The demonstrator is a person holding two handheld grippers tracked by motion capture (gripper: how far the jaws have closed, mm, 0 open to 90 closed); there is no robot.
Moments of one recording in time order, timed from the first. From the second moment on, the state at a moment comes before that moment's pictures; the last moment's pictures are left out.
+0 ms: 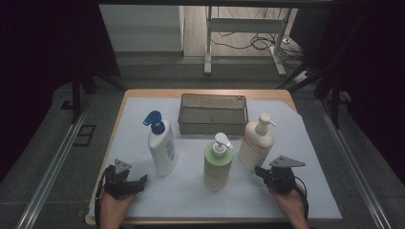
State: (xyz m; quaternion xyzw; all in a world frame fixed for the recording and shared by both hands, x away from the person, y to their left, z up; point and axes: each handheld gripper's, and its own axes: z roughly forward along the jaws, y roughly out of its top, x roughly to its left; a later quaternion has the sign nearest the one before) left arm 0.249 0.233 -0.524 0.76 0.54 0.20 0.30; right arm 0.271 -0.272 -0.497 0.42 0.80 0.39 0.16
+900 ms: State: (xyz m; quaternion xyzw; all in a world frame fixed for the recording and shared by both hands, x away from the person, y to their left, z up) left arm 0.249 0.233 -0.524 0.76 0.54 0.21 0.30; right arm 0.252 -0.288 -0.446 0.42 0.80 0.40 0.18
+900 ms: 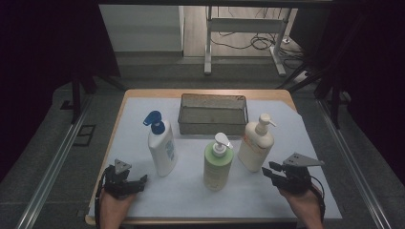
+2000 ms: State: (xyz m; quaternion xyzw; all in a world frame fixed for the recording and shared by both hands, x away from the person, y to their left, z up) left arm 0.249 0.233 -0.524 0.76 0.54 0.20 0.30; right arm 0.300 -0.266 -0.409 0.44 0.78 0.40 0.19
